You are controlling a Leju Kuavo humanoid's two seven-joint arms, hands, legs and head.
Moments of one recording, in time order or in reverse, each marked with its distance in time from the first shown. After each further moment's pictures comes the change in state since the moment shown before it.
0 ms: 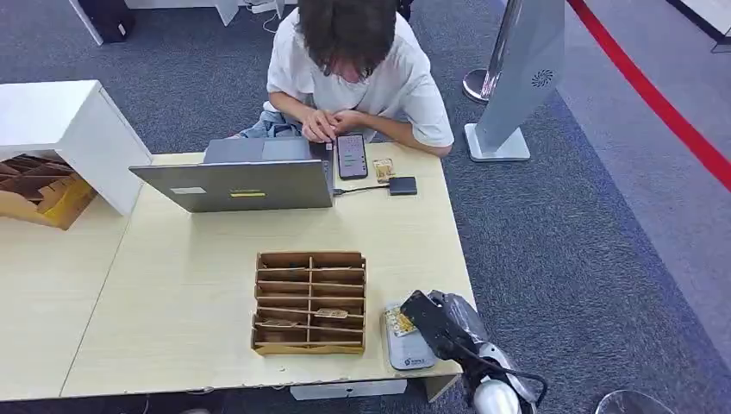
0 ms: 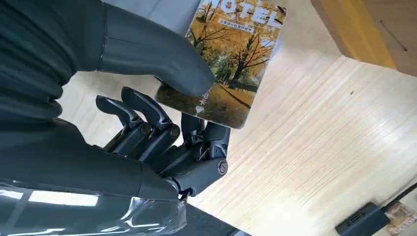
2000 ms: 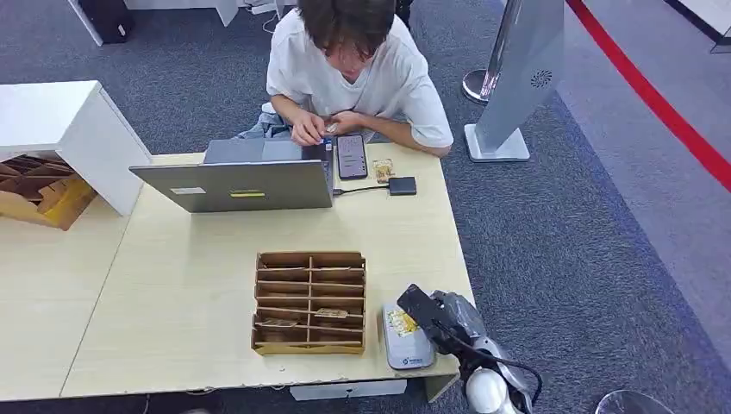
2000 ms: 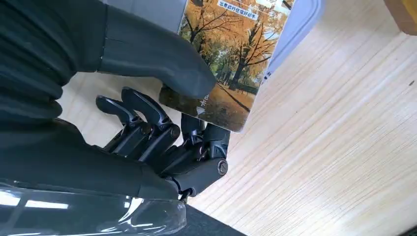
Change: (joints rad) left arm -0.001 -0.005 0.000 0.002 0.039 0.005 0.018; right arm -0.058 0.052 -0.066 0.120 0.124 0.005 0.022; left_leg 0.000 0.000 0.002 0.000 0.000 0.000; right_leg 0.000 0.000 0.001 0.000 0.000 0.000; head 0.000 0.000
